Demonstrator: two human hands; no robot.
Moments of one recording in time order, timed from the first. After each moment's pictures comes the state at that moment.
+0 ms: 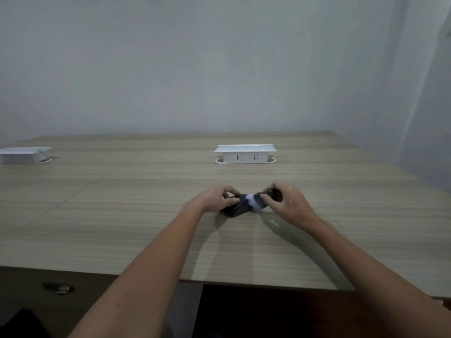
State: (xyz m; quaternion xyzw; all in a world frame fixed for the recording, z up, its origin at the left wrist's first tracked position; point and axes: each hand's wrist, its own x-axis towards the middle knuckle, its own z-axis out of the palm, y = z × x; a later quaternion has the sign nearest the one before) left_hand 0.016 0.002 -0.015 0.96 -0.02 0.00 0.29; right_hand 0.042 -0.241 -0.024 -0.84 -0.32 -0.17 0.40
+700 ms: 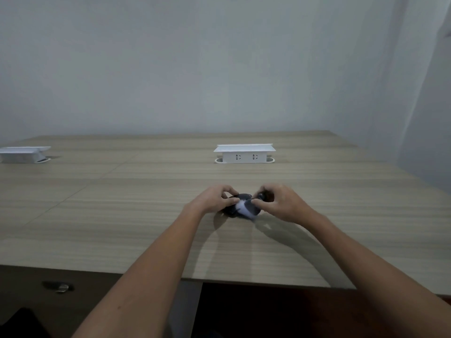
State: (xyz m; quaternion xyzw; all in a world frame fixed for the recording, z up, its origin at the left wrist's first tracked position) left_hand 0.015 0.001 -0.020 0.94 0.00 0.03 0.33; right_hand 0.036 -0.231 -0.011 -0.86 -0.35 -0.09 0.36
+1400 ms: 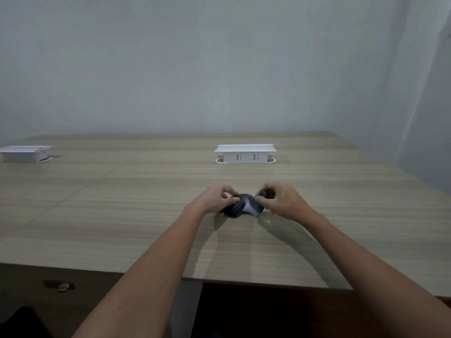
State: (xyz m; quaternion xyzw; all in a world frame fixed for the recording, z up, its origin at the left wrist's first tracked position) left_hand 0.012 -0.001 -0.020 0.94 0.01 0.04 0.34; right_hand 0.042 -0.229 -0.010 -0.87 -0.31 -0.08 0.37
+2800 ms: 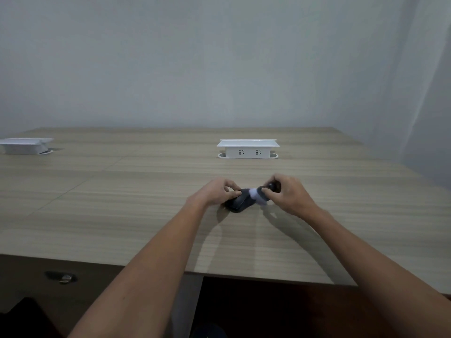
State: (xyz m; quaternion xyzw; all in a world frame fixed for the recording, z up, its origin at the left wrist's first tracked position) left_hand 0.012 0.000 -0.015 0.94 0.00 0.02 0.34; right_hand 0.048 -0.231 -0.015 -0.86 -0.30 -0.16 0.38
